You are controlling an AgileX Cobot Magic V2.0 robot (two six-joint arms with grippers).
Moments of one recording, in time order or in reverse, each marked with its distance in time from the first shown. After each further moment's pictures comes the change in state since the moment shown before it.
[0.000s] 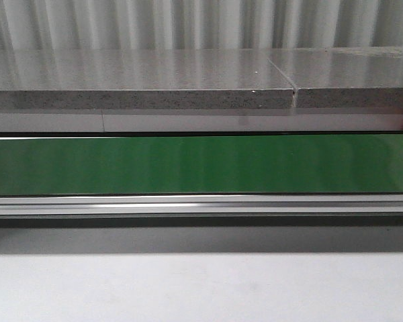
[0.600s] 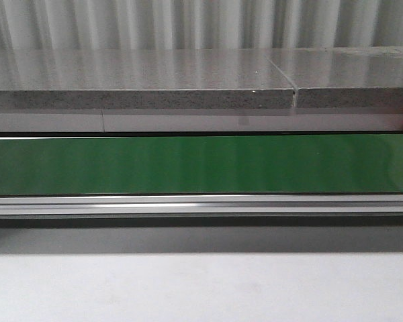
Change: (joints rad) left arm 0.000 0.174 -0.097 -0.007 0.001 0.000; right arm 0.000 0.000 0.000 0.000 0.000 0.000
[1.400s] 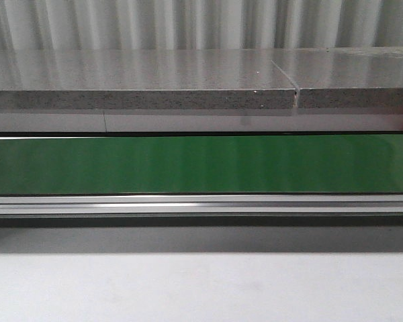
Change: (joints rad) left arm -0.025 -0.179 0.000 -0.002 0.023 0.040; right arm 0.000 0.000 0.000 0.000 0.000 0.000
